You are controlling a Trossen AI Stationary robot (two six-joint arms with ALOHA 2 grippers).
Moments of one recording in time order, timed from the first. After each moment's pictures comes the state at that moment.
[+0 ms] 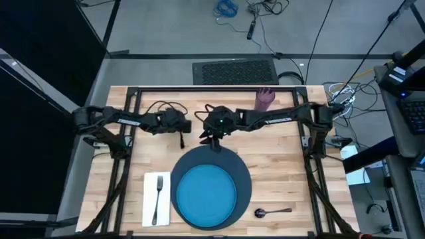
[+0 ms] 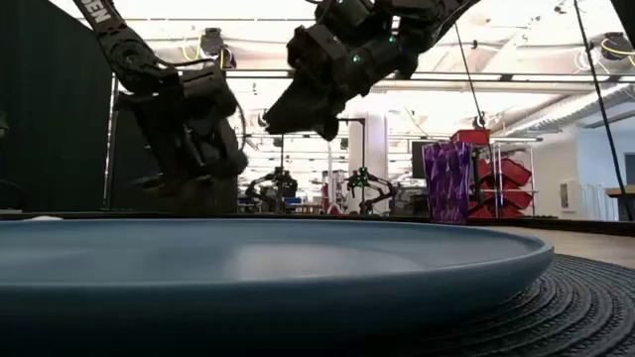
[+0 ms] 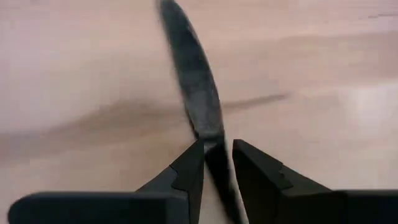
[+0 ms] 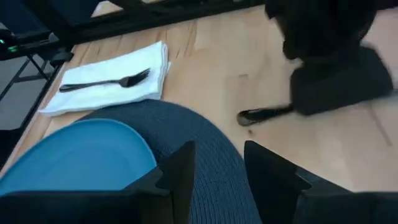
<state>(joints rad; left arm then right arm) 0.33 1.52 0.59 0.03 -0.22 -0.91 -0.15 1.84 1.29 -0.06 -0.32 0.09</state>
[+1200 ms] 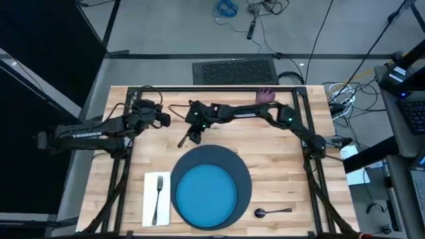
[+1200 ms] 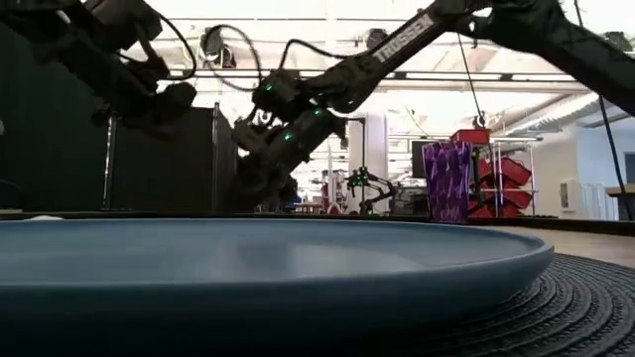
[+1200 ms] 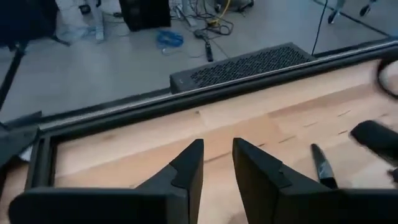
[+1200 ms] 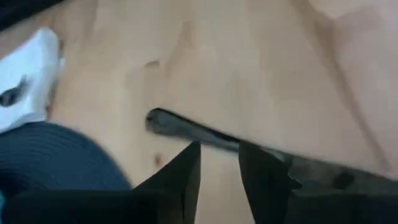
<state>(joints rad) 0.33 0.78 0.41 -0.24 -0.69 -0.42 -0.26 2.40 1.85 -0.27 -0.34 0.12</state>
